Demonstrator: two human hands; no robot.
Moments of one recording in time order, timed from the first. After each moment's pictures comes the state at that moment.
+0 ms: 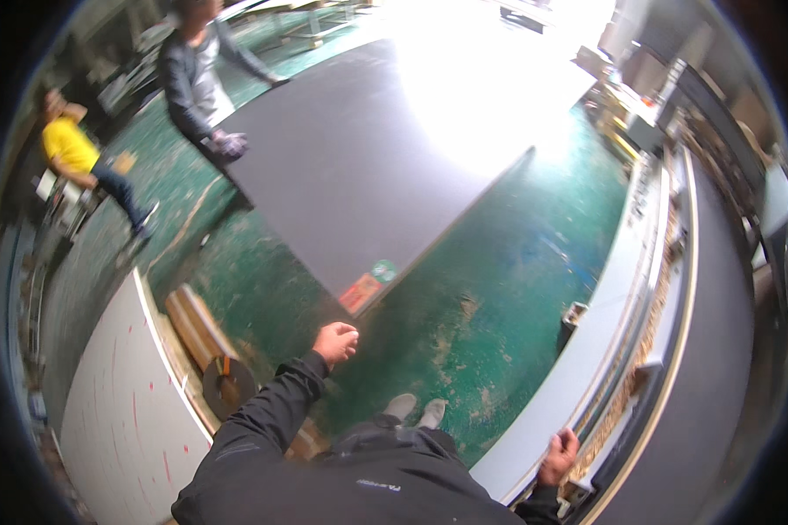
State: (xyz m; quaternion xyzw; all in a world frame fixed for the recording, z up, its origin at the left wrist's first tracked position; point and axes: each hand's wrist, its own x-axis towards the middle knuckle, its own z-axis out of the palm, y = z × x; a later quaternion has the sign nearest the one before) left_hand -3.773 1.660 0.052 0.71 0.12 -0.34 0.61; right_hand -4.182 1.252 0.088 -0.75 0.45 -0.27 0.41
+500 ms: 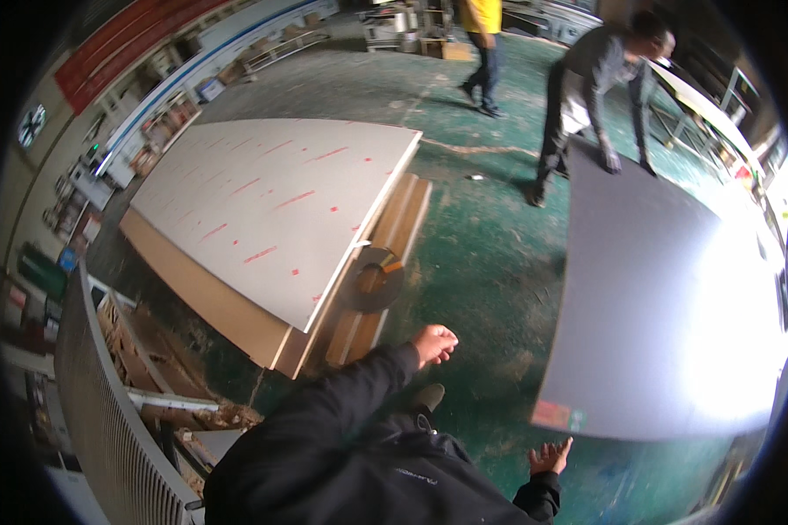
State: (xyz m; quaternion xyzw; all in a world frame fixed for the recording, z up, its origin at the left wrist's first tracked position) left_hand -3.850 1.848 0.046 0.57 0.36 -0.06 0.74; right_hand -3.760 1.363 -0.063 -0.49 0.39 0.23 0.75
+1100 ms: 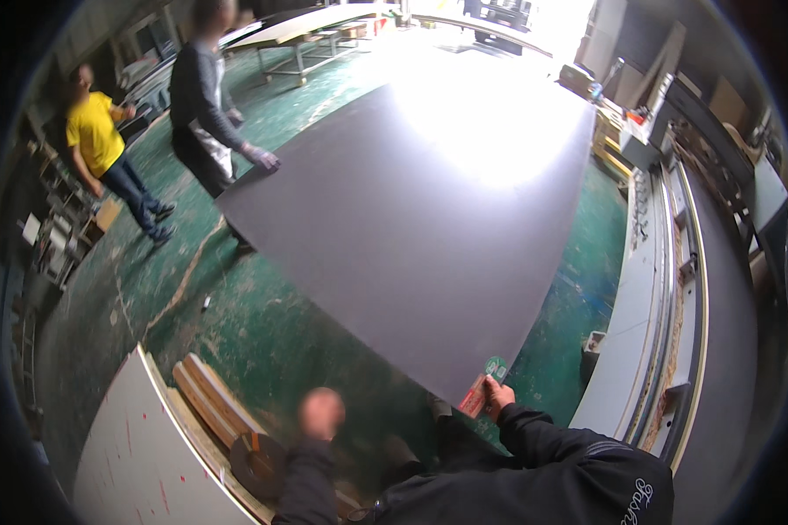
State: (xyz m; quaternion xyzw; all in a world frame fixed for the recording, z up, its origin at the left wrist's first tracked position) left_hand -3.667 1.867 -0.038 0.59 0.22 -0.16 0.76; right_hand -3.759 1.426 -0.052 -0.51 0.54 0.00 0.67
